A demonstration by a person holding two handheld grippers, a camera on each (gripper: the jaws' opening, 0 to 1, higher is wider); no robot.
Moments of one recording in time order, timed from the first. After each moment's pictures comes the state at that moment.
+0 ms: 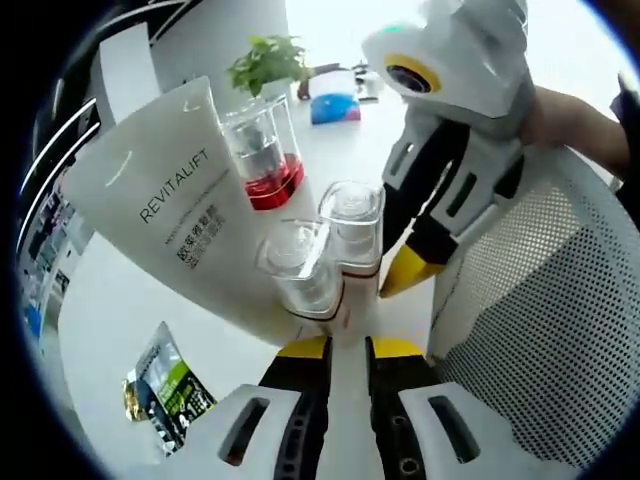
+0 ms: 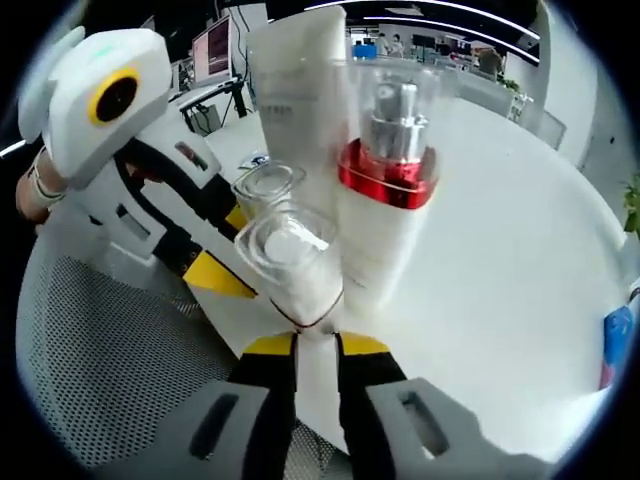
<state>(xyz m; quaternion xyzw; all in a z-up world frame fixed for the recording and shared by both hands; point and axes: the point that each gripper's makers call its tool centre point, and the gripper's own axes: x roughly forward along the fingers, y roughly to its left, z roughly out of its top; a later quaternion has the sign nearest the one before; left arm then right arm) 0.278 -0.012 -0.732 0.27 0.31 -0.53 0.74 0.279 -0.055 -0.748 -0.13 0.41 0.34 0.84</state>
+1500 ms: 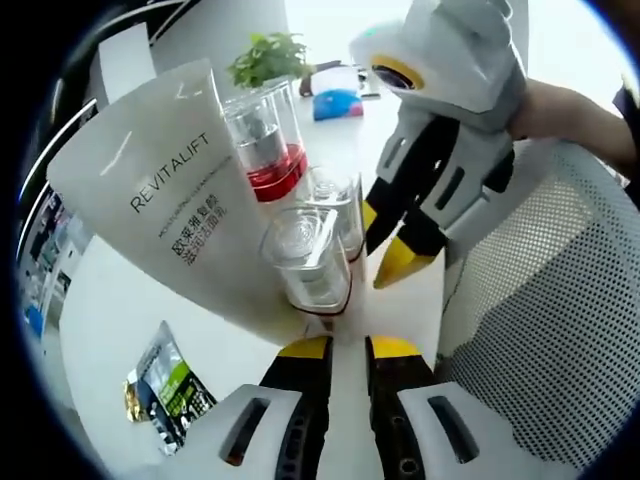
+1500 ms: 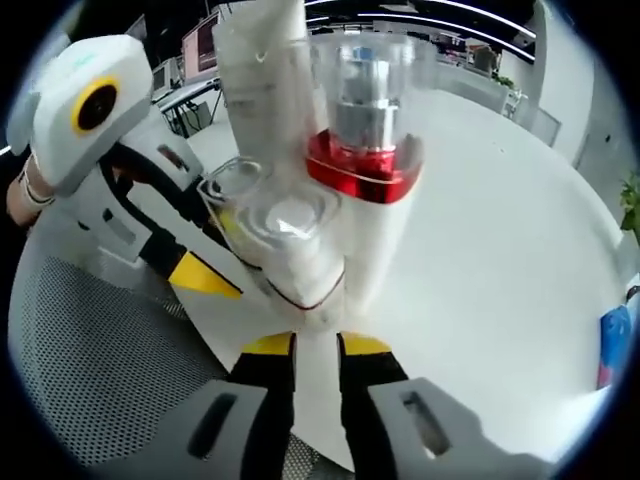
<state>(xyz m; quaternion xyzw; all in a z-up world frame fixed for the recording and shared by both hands) 0.284 -0.008 -0.739 0.28 0.32 -0.52 0.74 0.287 -0.062 -0.750 -0.13 0.41 0.33 0.84</state>
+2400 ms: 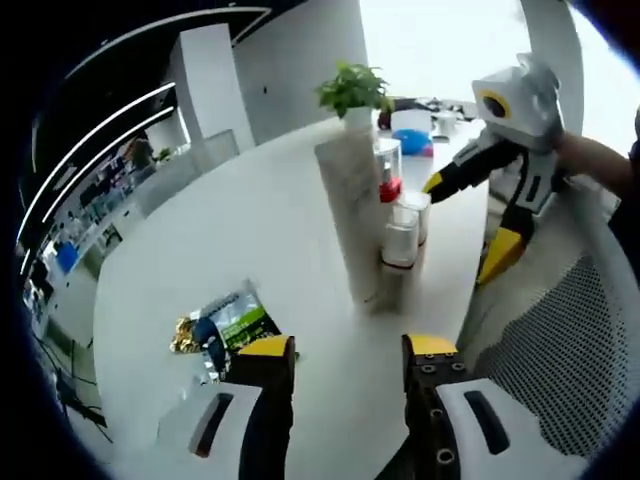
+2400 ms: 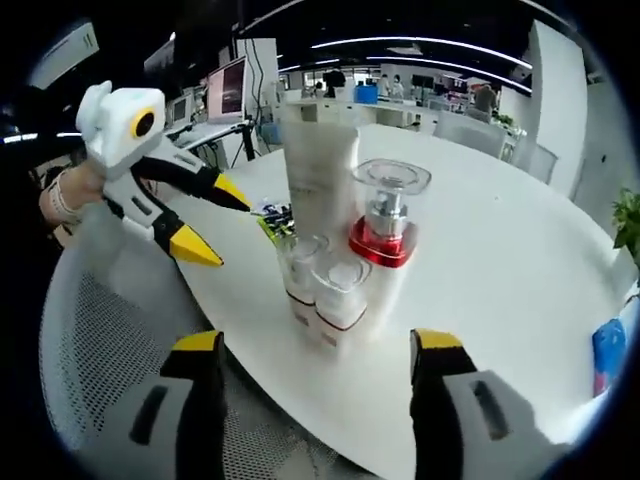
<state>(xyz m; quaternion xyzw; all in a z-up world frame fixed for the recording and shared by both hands) 0.292 0.081 -0.686 0.20 0.28 -0.40 0.85 0.273 -0.052 -0.696 -0.11 0.31 0.35 0.88</state>
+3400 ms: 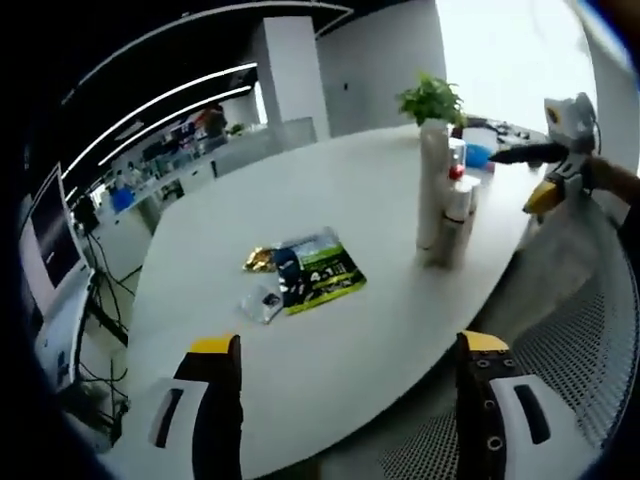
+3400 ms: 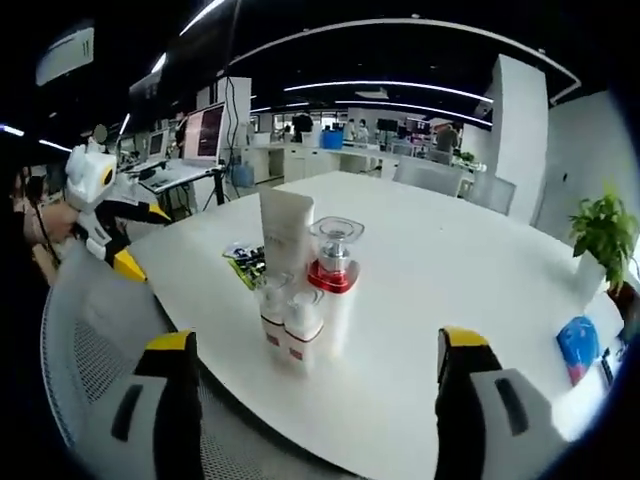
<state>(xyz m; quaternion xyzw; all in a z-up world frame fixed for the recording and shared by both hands) 0.258 0.181 -0.681 0.13 0.27 -0.27 0.91 0.271 -0.080 -0.653 -0.10 0.21 0.28 0.93</state>
